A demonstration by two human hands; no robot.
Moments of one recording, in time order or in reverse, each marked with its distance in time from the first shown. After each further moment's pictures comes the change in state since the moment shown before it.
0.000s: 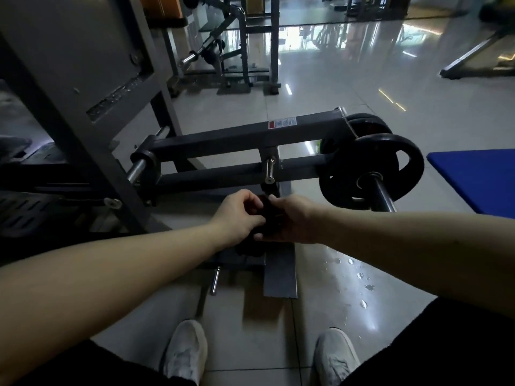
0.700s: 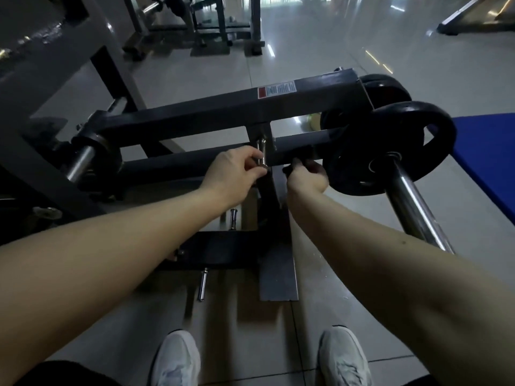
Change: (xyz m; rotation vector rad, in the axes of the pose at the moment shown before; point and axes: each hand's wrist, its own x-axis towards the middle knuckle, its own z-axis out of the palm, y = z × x) left_hand 0.109 -0.014 0.010 0.179 0.014 0.186; right_hand 0.133 -0.031 -0.041 0.432 0.949 -0.633
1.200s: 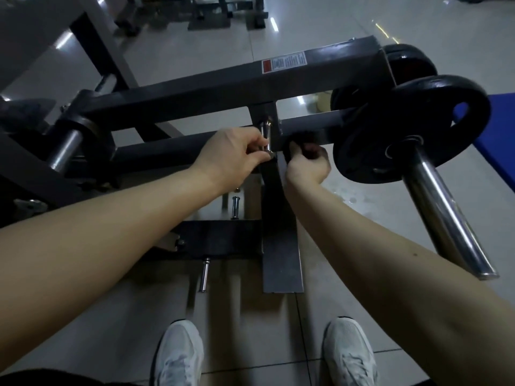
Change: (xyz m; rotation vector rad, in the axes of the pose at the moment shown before) left_hand 0.013 -0.009 -0.009 0.132 -0.024 0.164; right_hand 0.006 0.021 0.010 -0.059 -0.027 -0.142
